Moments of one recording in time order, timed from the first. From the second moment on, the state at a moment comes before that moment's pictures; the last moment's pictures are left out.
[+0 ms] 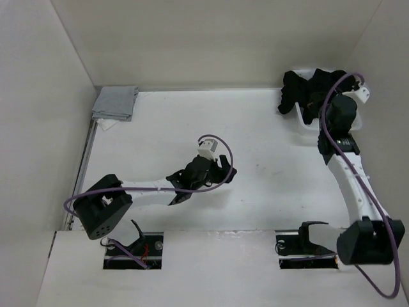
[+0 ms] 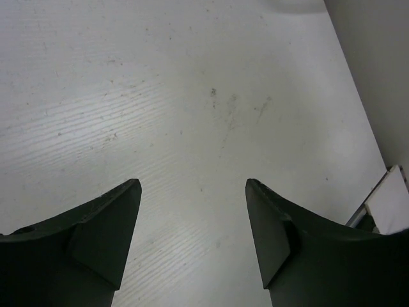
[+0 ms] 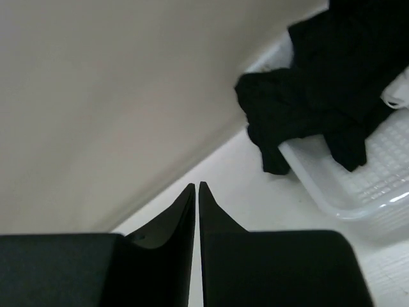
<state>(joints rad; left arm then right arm) -0.94 1.47 0.63 0.49 -0.16 -0.71 0.00 1.13 1.04 0.07 0.23 0.68</state>
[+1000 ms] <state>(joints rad) -0.70 1.55 0.51 0.69 0.02 -0.77 -0.27 2.30 1.93 -0.08 0.22 0.63</state>
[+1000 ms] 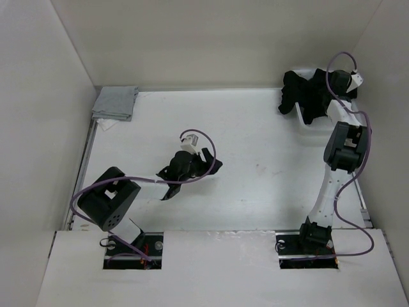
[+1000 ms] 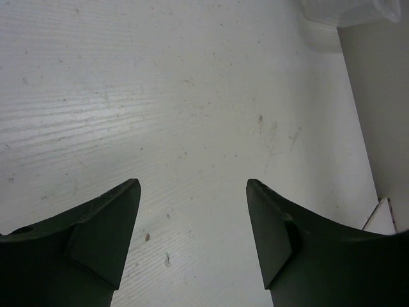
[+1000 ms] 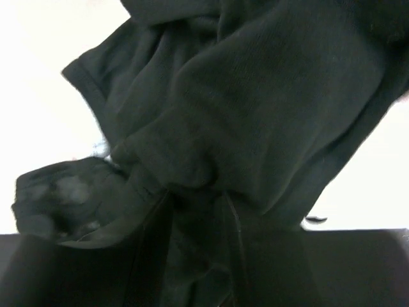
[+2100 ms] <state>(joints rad) -0.32 1.00 0.31 0.57 -0.04 -0.91 0.98 0.90 1.31 0.21 0.27 0.49</state>
